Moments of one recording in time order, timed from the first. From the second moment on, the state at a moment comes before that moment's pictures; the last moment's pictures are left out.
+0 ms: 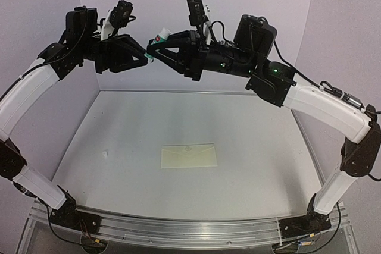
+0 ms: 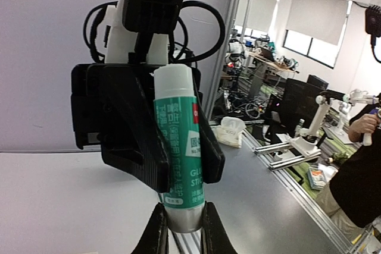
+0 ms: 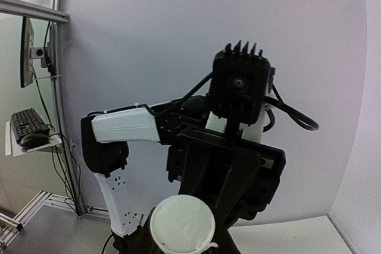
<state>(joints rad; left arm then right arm) -0.58 1.44 1.71 -0.39 1.39 -0.01 1.03 1.68 1.78 0.15 -0.57 0.11</state>
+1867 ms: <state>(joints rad) -0.69 1.38 1.66 -0.45 0.52 0.63 1.13 1.73 1.74 0.24 0.37 0.59</state>
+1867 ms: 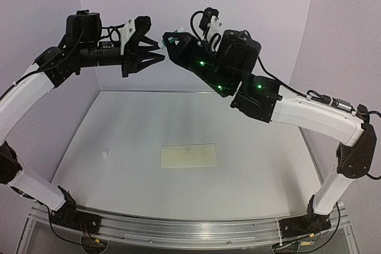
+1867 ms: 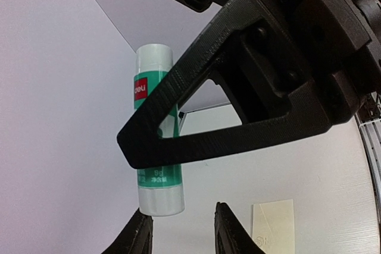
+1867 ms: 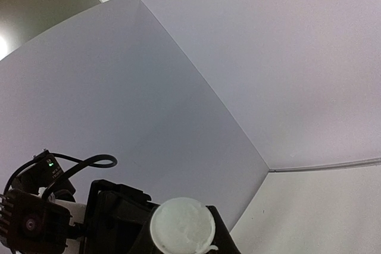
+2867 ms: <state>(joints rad) -0.69 1.38 1.67 -0.45 0.52 0.60 1.13 1.73 1.74 0.19 0.36 0.59</state>
